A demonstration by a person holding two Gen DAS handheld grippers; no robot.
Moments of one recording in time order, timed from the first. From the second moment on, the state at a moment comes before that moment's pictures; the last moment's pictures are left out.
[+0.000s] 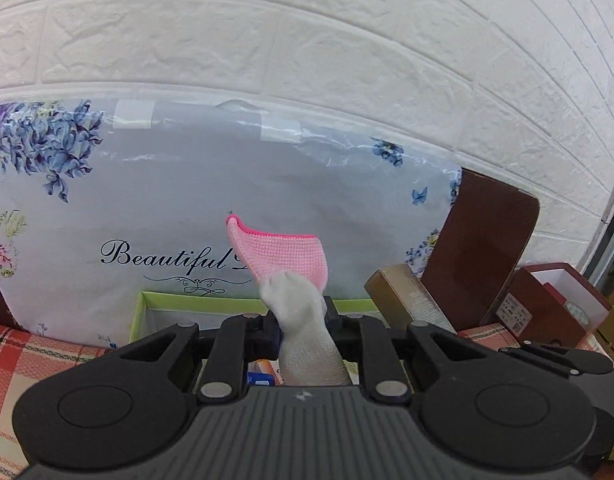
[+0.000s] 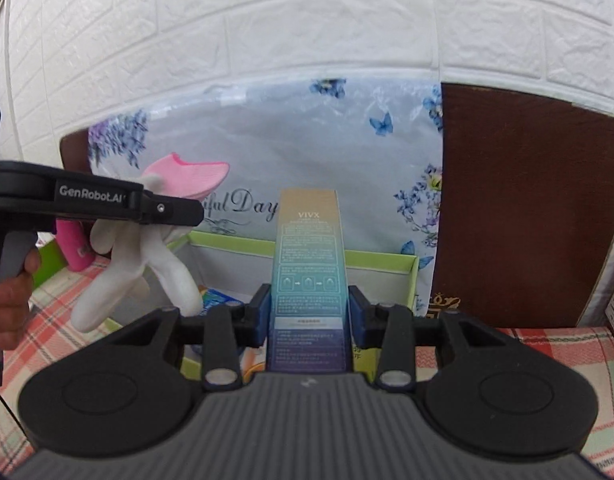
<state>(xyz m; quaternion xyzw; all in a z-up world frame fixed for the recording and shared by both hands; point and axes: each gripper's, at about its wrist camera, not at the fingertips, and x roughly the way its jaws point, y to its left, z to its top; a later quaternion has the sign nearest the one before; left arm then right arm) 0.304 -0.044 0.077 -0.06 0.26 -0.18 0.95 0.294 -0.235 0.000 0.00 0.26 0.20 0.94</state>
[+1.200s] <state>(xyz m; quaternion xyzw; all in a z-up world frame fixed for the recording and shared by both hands) 0.153 -0.011 0.055 -0.06 0.29 -0.10 0.95 0.158 -0.254 0.010 0.01 0.24 0.18 0.95</state>
